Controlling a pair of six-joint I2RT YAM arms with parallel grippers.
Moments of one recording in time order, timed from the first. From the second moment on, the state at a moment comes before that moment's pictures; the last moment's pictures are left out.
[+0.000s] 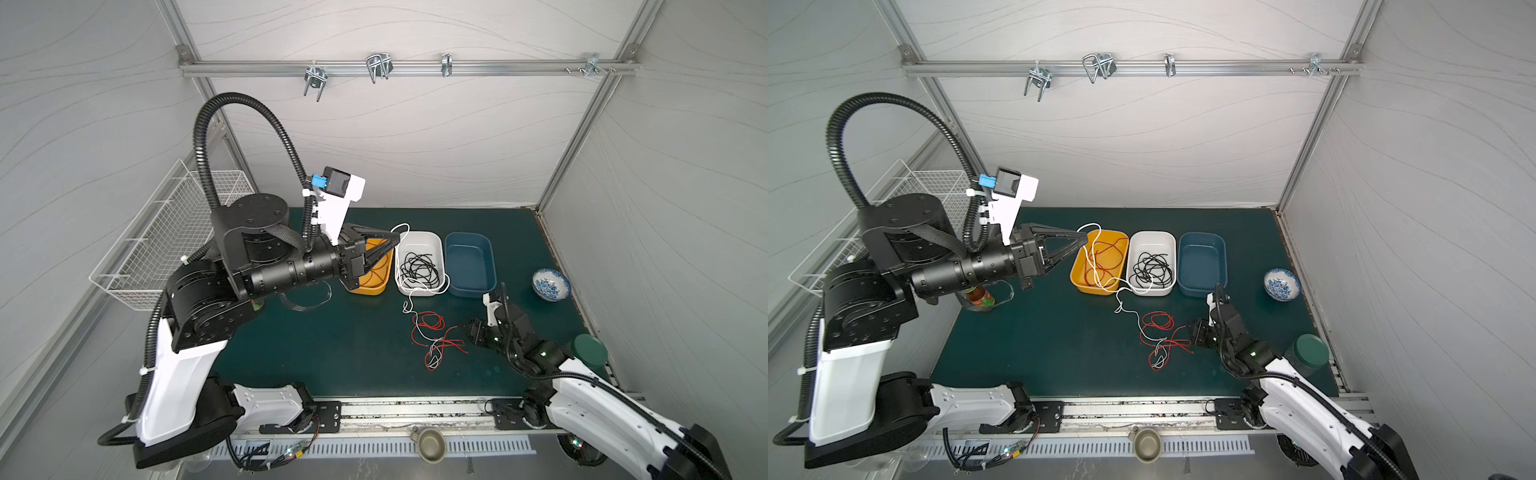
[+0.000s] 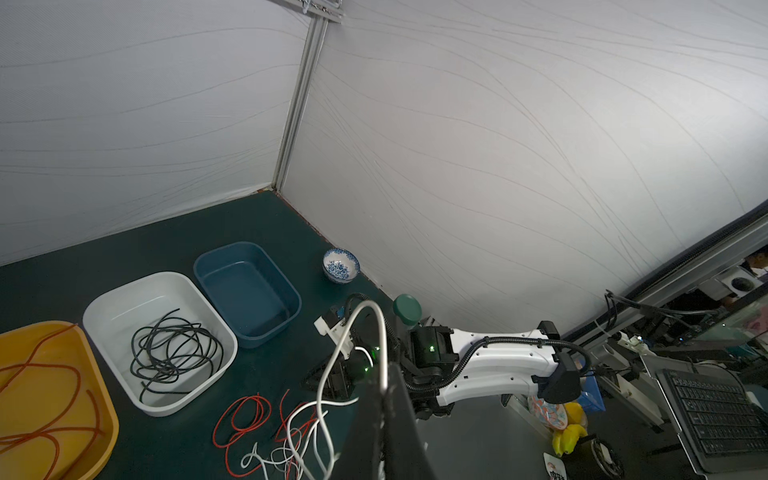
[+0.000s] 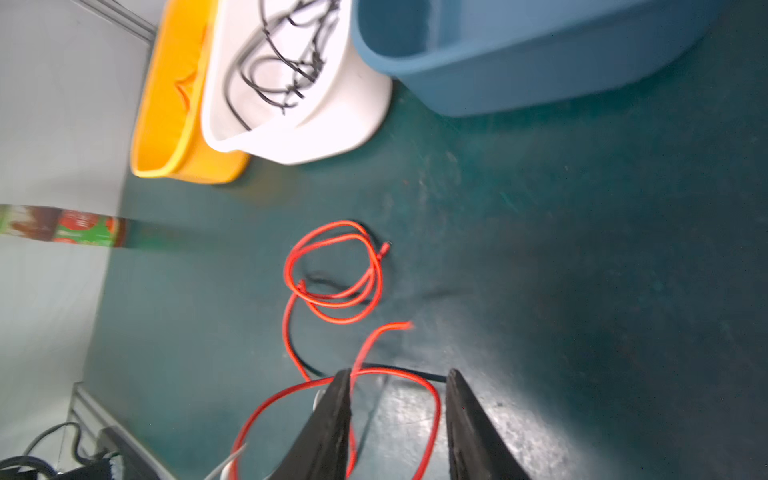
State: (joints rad) left arm -0.89 1.23 2.12 -1.08 0.19 -0.40; right arm 0.63 0.71 0.31 -0.29 -0.08 0.71
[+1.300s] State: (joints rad) left arm -0.89 1.29 2.05 -0.95 0.30 -0.50; right arm 1.01 1.05 0.46 0.30 0.13 0.20
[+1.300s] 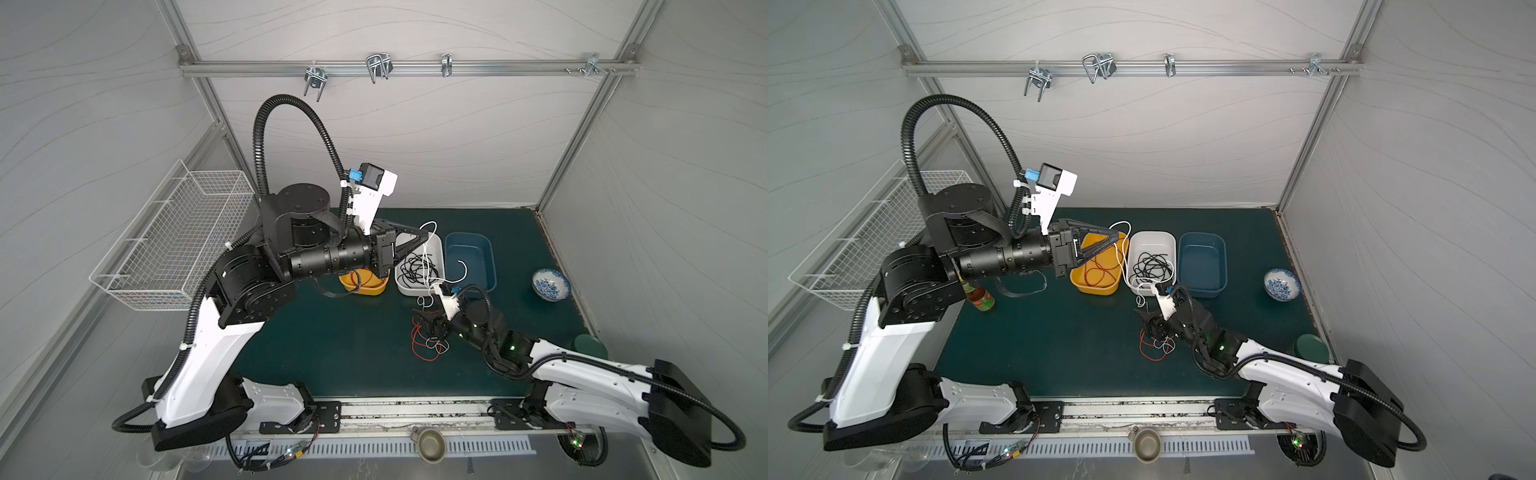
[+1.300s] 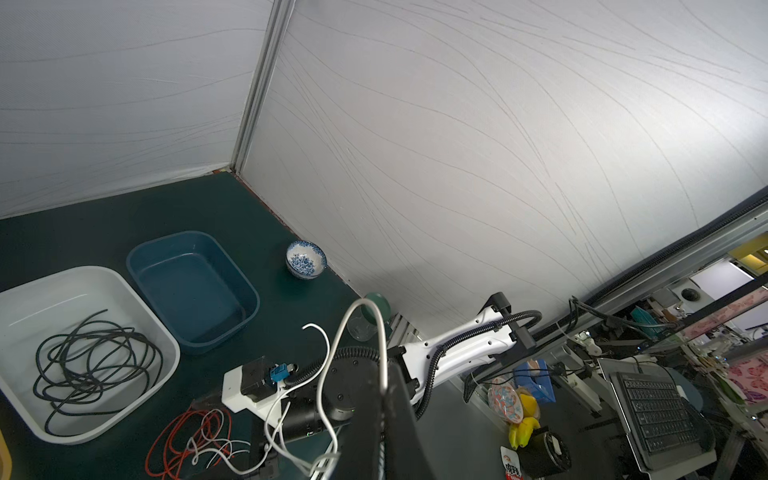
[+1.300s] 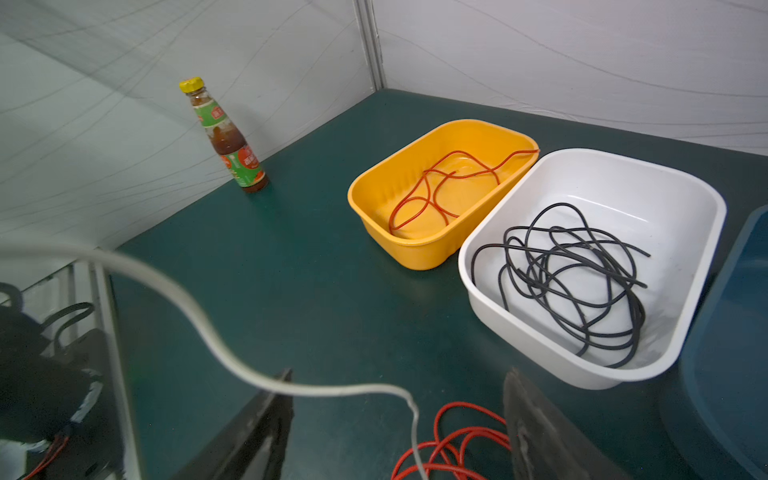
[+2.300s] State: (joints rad) left arm -0.89 1.26 2.16 -1.01 0.24 -0.46; right arm 0.99 0.99 0.28 0.32 0.37 0.34
